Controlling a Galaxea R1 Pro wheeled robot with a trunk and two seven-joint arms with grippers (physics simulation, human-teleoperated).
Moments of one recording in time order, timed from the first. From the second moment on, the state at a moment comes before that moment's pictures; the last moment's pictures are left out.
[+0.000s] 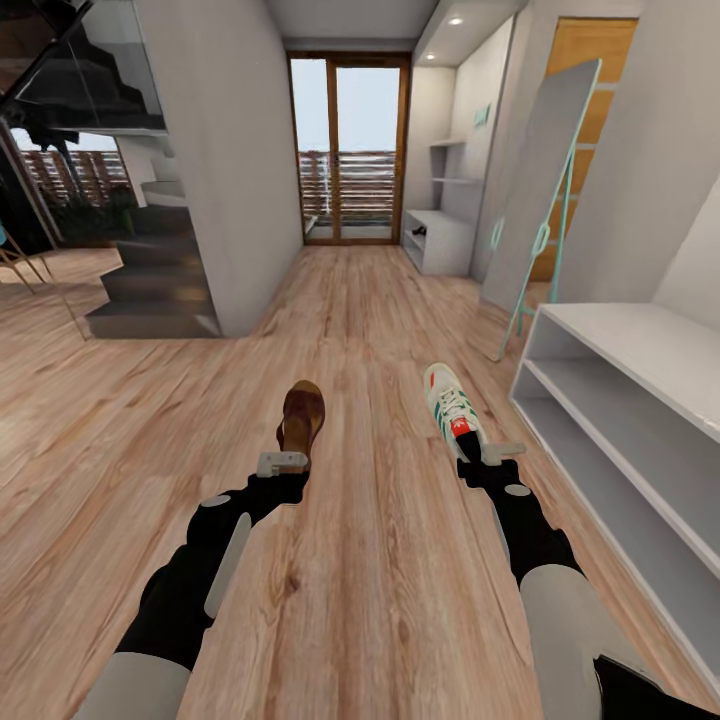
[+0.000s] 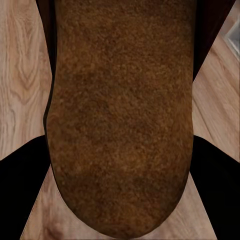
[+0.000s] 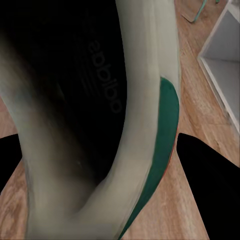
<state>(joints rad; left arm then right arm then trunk) -0.53 -0.08 -0.07 -1.26 0.11 0.60 -0.11 -0.80 0.10 -0.44 -0.70 0.56 0.13 0.10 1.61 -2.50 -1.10</state>
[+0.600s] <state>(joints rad) -0.53 -0.08 -0.07 -1.26 0.11 0.60 -0.11 -0.80 0.10 -0.44 -0.70 0.56 0.13 0.10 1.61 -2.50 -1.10</state>
